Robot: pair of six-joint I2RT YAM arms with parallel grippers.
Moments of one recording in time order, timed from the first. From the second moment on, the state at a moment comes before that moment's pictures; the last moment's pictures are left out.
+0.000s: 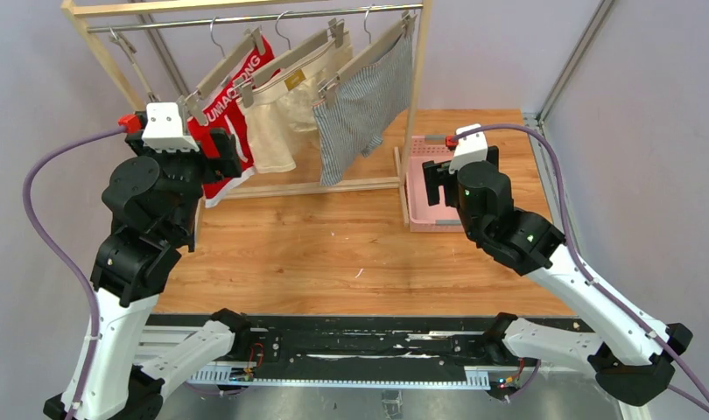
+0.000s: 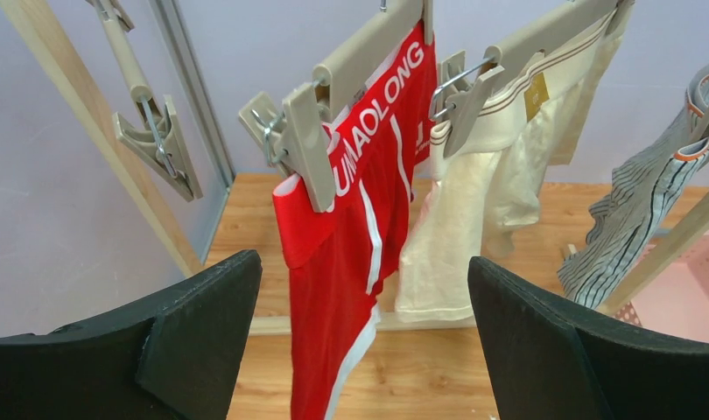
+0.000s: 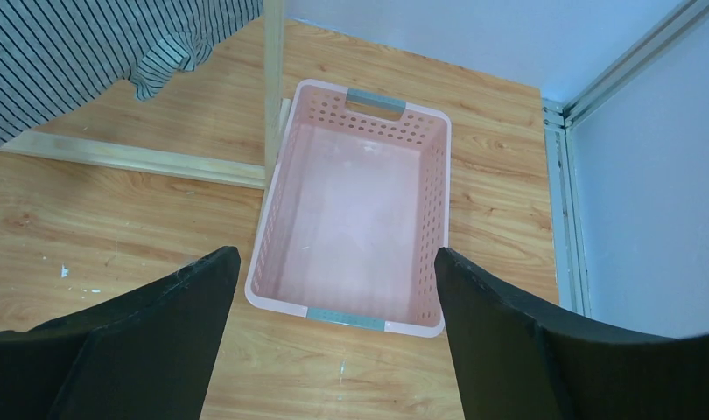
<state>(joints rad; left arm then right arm) -0.44 0.85 1.47 -0.58 -0.51 0.01 0.83 1.00 1.21 -0.54 0.70 0.02</state>
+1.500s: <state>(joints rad) -0.33 1.45 2.26 -0.66 -0.54 0.19 0.83 0.98 1.16 -0.51 0.61 -0.01</state>
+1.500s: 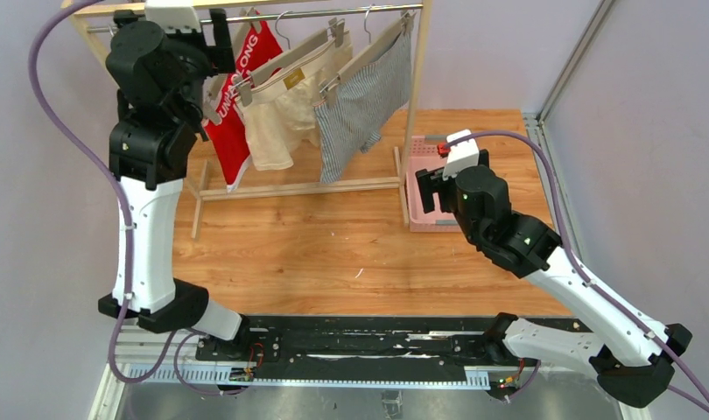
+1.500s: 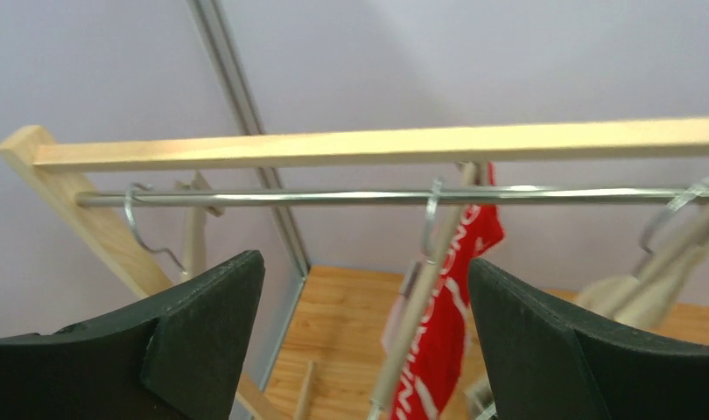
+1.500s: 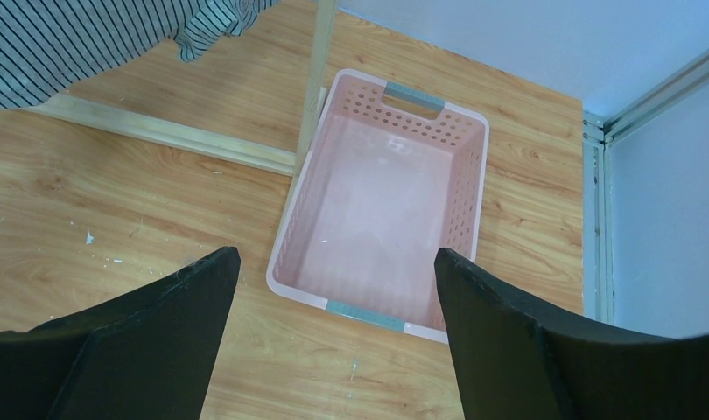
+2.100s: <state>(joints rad) -0.21 1.43 2.15 -0.74 -0.35 0.09 0.83 0.98 1.13 -0.51 0.58 -0.01</state>
